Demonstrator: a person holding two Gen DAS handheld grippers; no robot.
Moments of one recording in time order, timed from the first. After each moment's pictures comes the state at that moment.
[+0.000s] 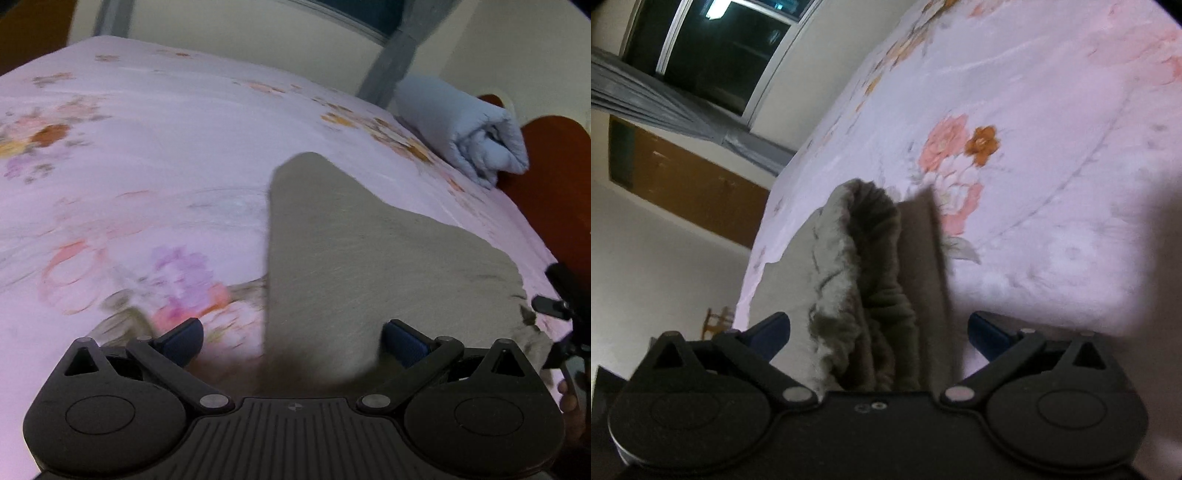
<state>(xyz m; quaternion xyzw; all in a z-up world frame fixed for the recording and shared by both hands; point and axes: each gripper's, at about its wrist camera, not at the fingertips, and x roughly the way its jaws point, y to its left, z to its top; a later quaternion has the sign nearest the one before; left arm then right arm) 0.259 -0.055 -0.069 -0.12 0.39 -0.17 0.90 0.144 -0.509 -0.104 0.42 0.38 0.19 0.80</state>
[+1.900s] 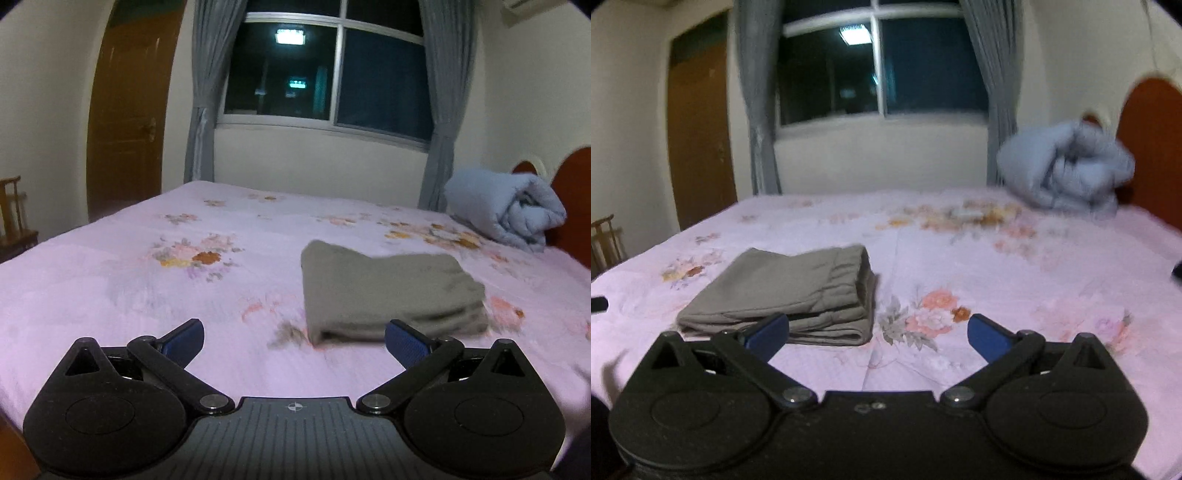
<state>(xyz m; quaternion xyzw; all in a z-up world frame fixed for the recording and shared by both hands) 0.032 -0.006 0.000 -0.03 0.19 0.01 0.98 -0.053 -0.421 0.028 -0.02 0.17 0.05 0.98</state>
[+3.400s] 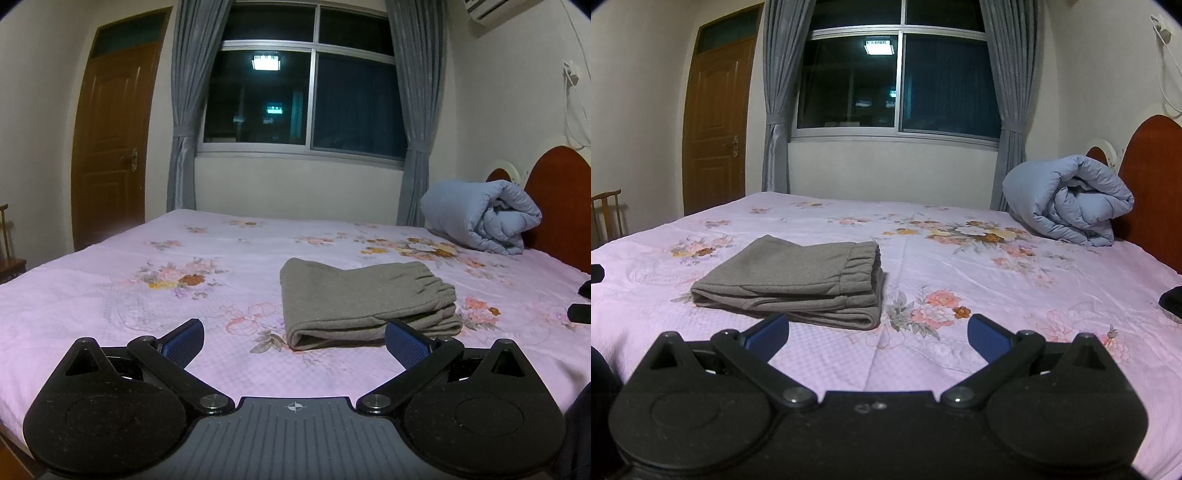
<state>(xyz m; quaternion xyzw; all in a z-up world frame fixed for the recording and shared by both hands) -0.001 -0.016 0.007 -0.02 0.14 -0.02 0.99 -0.074 -0.402 0.017 -0.05 0.16 0.06 0.98</state>
